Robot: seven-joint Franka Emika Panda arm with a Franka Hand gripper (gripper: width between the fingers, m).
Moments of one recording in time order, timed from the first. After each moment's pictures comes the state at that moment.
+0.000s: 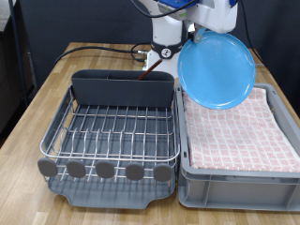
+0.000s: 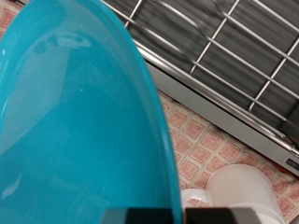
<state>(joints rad) 0.10 -0.19 -0.01 -2.24 -0.03 2.08 1.89</state>
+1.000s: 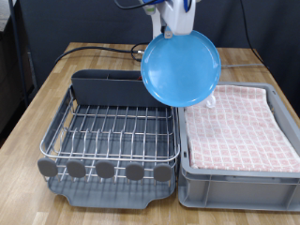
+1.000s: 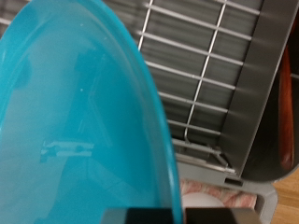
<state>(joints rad) 0.03 -0.19 -0.06 -2.21 -0.10 1.92 2.09</state>
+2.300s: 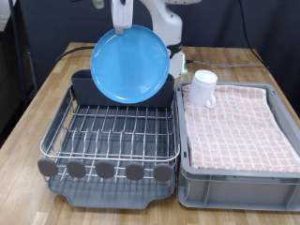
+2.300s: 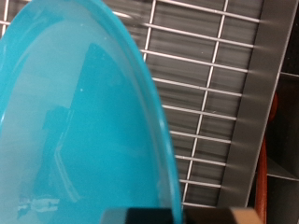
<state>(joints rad) -0.03 -0.19 -0.19 -2.21 -0.16 1.98 2.01</state>
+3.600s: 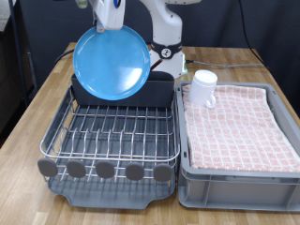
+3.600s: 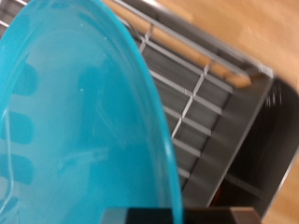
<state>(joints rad) -0.04 -0.19 -0.25 -2.21 -0.32 2.02 1.68</state>
